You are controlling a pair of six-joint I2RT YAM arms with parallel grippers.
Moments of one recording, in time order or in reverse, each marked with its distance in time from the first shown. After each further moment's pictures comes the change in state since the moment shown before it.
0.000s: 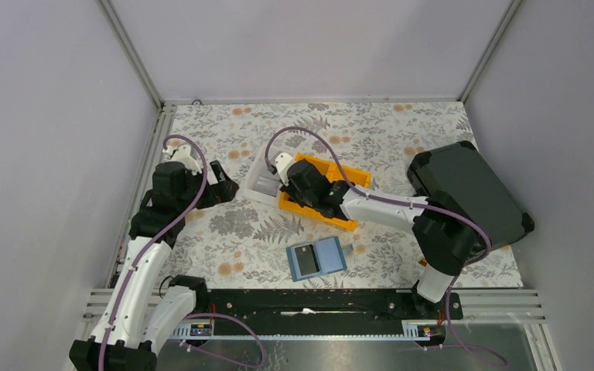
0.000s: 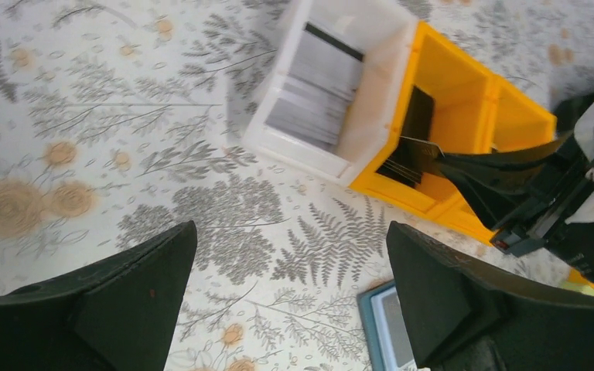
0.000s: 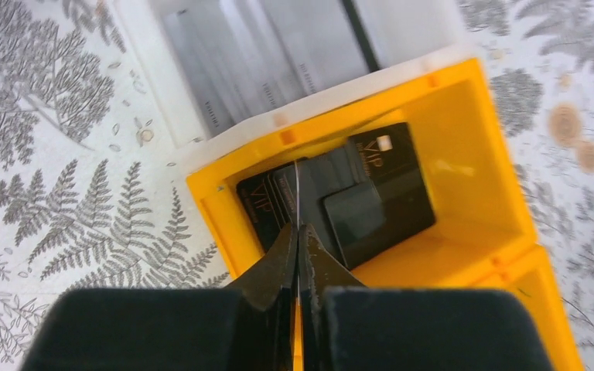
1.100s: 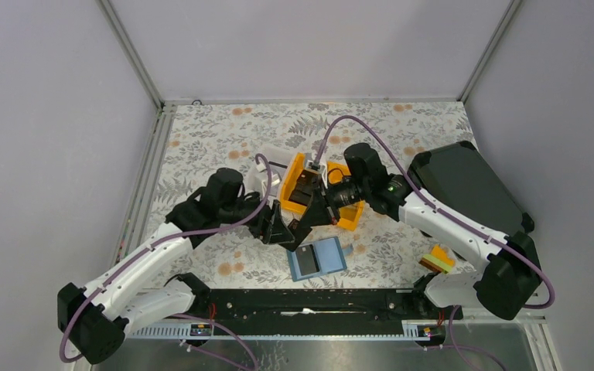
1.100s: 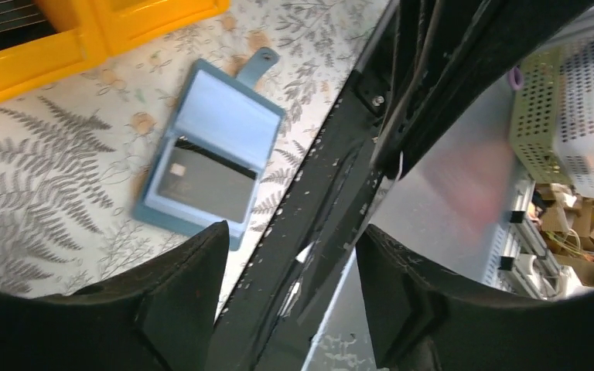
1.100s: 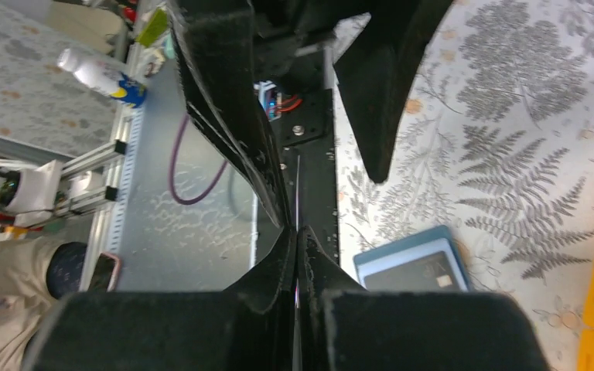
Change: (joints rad) left arm -0.493 0.138 -0.017 0.107 0.526 0.103; right arm -0.207 -0.444 -0.146 -0.145 -1.164 0.236
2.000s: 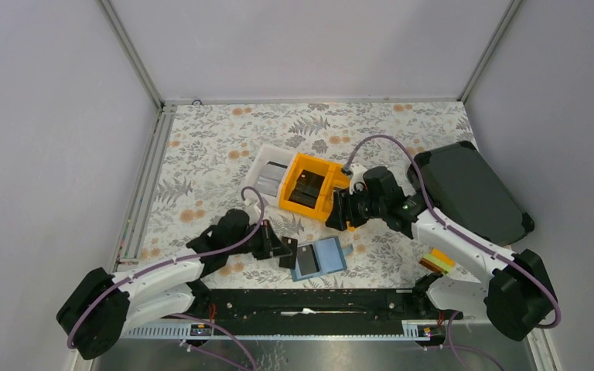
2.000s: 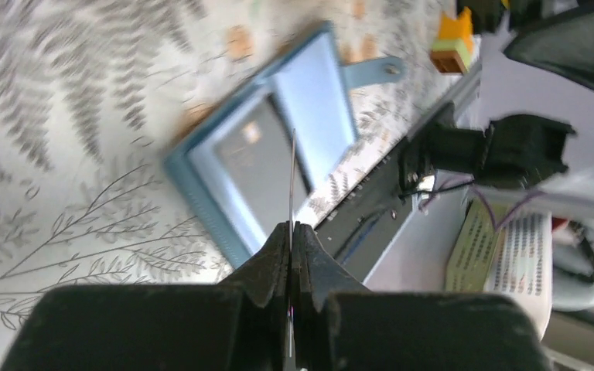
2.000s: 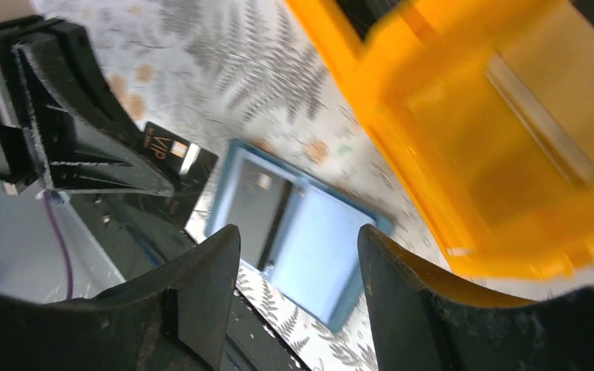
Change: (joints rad) left arm -0.090 -0.006 -0.477 0.539 -0.220 -0.551; right arm -0.103 -0.116 -0.254 -0.025 0.517 0.208
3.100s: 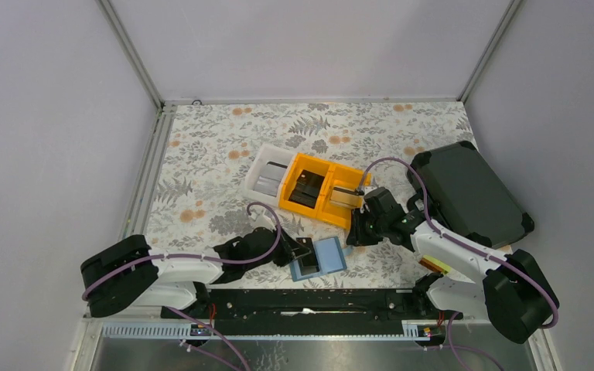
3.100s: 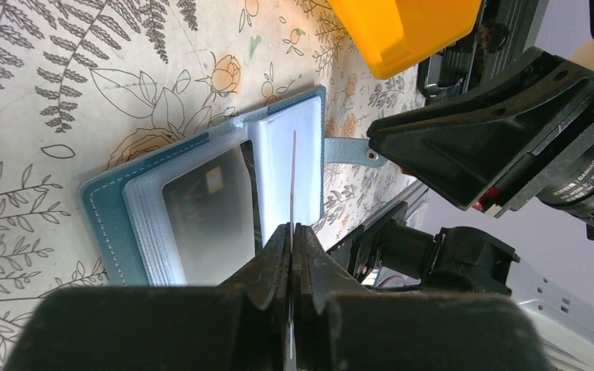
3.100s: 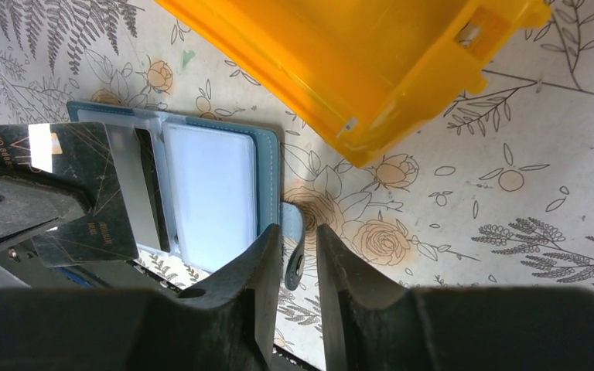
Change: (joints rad) left arm -0.347 0.274 -0.077 0.395 -0.525 -0.549; right arm -0.004 -0.041 -0.227 -0.067 0.245 0.183
